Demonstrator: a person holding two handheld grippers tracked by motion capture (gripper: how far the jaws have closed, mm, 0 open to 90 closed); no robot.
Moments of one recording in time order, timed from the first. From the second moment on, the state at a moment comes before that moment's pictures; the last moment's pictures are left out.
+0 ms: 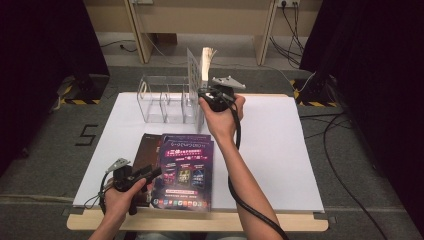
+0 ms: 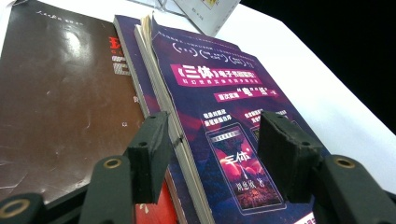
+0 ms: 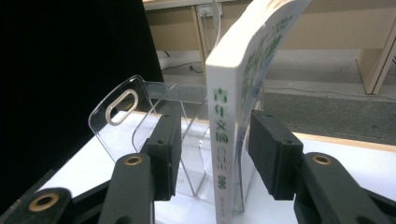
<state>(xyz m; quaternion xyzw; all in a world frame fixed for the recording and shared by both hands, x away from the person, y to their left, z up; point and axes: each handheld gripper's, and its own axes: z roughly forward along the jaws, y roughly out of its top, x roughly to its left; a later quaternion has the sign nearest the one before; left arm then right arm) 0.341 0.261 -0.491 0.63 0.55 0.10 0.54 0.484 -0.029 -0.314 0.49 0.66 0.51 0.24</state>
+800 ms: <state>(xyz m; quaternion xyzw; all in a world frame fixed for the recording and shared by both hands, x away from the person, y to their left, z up) 0.348 0.263 -0.490 0.64 0.55 0.10 0.53 0.455 -0.064 -0.364 0.51 0.70 0.47 0.18</state>
